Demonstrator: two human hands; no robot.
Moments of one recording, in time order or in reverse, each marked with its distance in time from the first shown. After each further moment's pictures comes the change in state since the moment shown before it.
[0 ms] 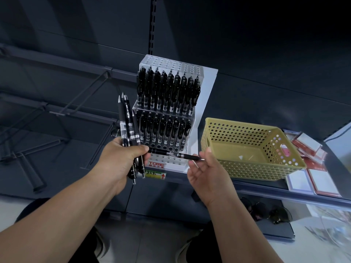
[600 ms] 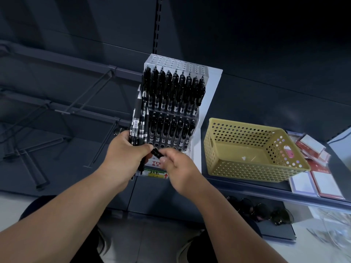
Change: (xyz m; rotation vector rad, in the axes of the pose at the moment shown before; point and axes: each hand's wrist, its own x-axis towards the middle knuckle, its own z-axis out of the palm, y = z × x) left_hand 0.001 0.002 -0.001 0.307 0.023 0.188; right_hand 0.003 0.024 0.040 -1.231 -0.422 -0.378
